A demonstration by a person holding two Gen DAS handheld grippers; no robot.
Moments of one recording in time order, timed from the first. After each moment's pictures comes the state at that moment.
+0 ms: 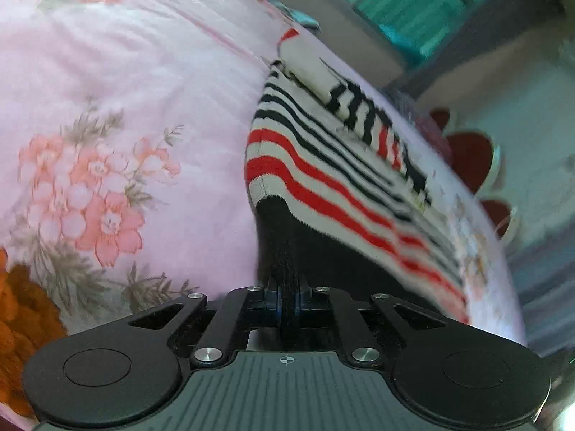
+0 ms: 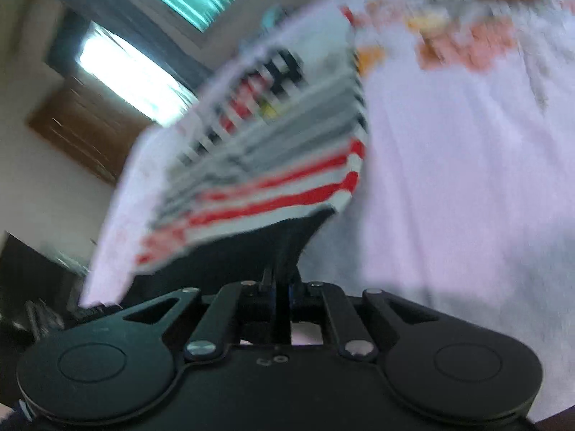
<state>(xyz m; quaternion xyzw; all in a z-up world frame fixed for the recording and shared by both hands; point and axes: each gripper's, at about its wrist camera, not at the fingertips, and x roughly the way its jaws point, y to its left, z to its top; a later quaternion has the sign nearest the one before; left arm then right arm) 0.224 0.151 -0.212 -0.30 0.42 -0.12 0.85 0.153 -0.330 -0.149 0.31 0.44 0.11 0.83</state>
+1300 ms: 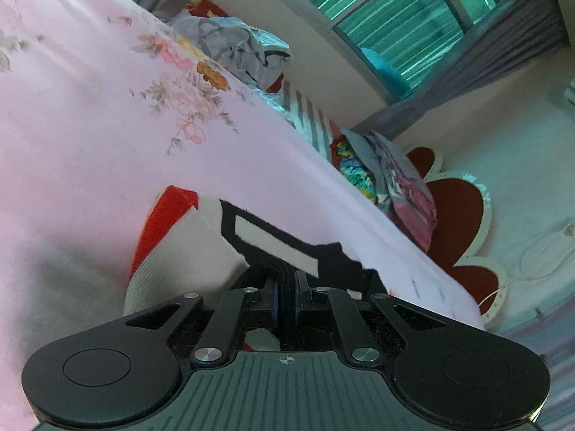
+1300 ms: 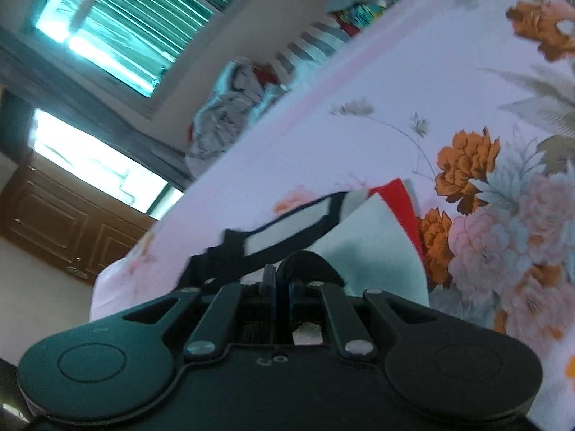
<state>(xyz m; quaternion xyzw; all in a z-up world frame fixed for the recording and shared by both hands) 0.622 0.101 -0.174 -0.32 0.38 -0.17 0.85 0.541 -0.399 -0.134 0.38 0.38 0.04 0.84</state>
